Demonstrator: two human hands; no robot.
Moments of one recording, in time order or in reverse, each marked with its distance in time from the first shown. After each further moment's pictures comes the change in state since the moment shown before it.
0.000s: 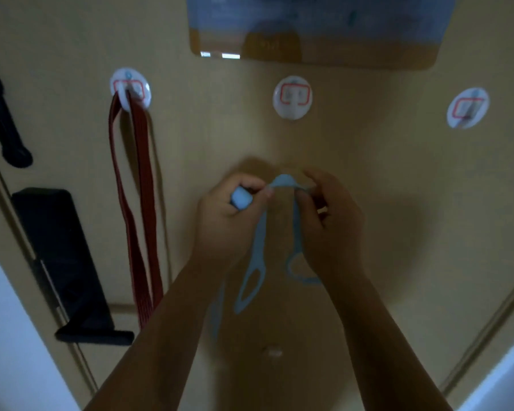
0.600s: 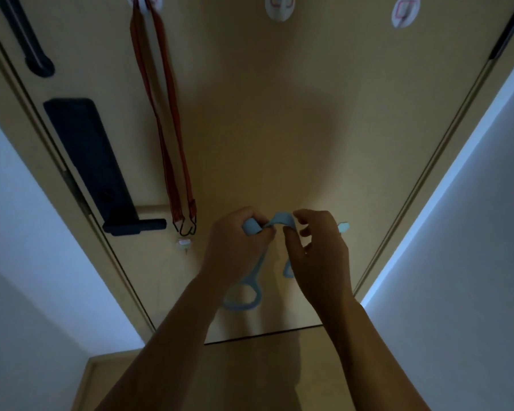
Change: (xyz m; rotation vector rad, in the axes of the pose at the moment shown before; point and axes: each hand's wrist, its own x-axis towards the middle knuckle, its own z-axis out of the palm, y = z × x) left_hand -0.188 0.033 -0.099 0.109 -0.458 -0.350; right_hand -0.220 -0.114 -0.056 -0.306 -0.109 0.235
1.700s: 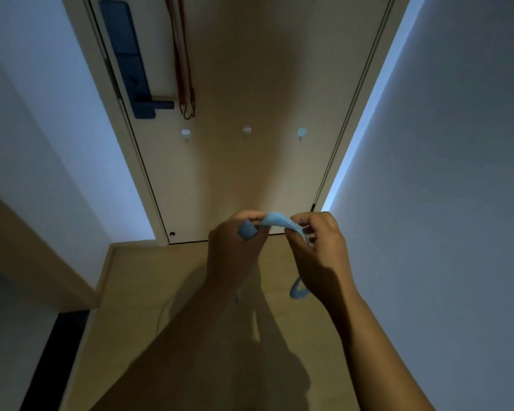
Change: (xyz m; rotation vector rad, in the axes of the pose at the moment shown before) left_hand -0.446 0.106 0.026 0.010 0.176 -0.006; right_hand -0.347 -0.124 -0.267 -0.018 -0.320 0.319
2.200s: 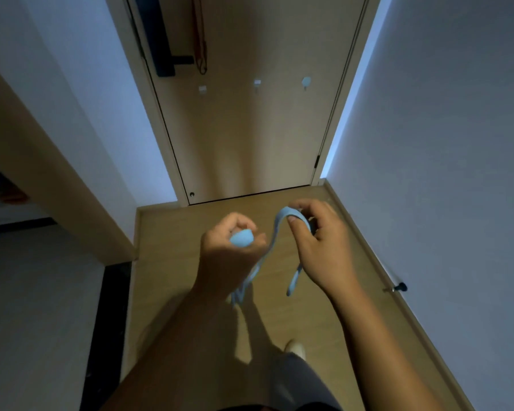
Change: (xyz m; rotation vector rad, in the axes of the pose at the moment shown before) left_hand -0.203 0.002 -0.174 -0.147 -0.177 -0.219; right_hand -0.234 -0.089 0.044 0.193 0.098 0.026
